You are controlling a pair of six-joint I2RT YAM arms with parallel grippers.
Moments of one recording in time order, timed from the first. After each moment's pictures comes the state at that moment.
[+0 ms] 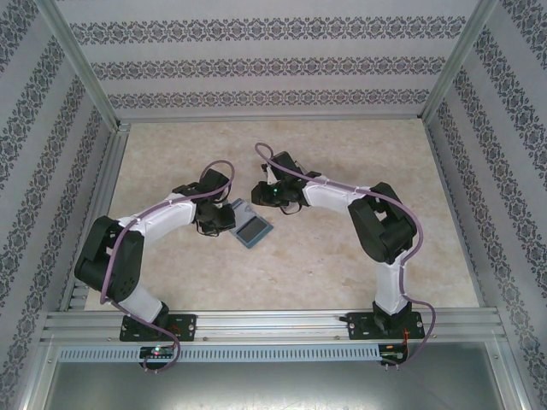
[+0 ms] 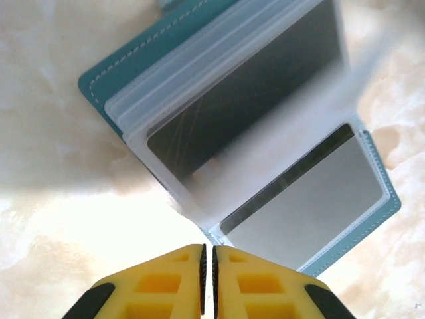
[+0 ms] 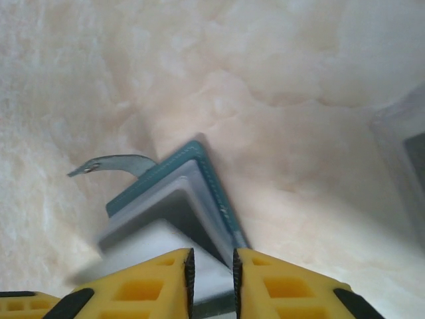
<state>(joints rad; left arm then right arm) -0.42 1.58 0.99 -0.64 0.17 -0.71 0.61 1.99 1.33 -0.24 -0.35 0.62</state>
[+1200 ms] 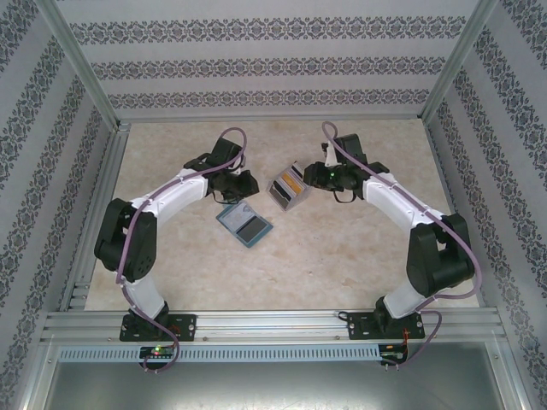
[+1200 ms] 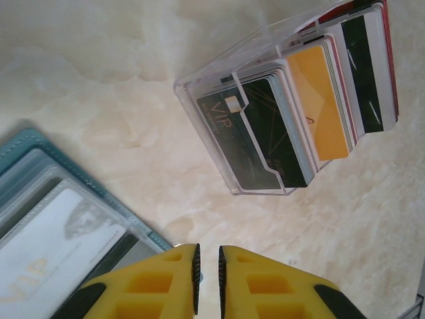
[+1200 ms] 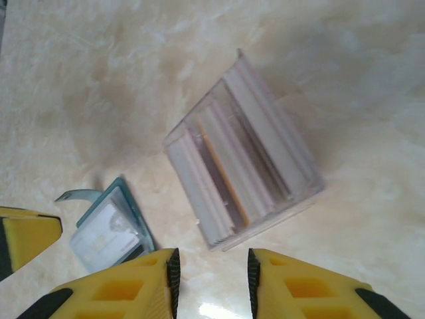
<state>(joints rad) -0.42 1.77 1.31 -0.53 0.34 -0.73 0.30 1.59 1.16 -0.43 -0.35 0.48</state>
